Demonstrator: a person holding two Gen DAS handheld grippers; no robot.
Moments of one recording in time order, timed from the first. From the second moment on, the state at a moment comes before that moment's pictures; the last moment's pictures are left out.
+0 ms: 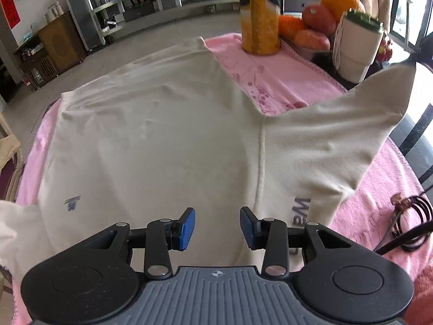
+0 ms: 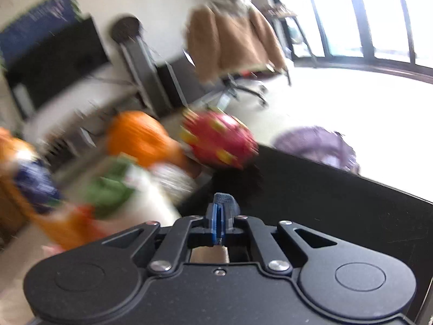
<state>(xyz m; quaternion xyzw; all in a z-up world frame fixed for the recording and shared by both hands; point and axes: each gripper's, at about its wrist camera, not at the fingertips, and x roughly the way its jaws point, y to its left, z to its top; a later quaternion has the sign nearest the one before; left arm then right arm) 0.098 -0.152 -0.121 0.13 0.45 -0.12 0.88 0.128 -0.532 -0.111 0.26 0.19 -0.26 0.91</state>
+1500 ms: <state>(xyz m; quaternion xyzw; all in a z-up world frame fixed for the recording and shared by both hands) 0.143 0.094 -0.119 -0.08 0.45 -0.05 0.89 0.105 -0.261 -0.078 0.12 0.33 0.06 0.94</state>
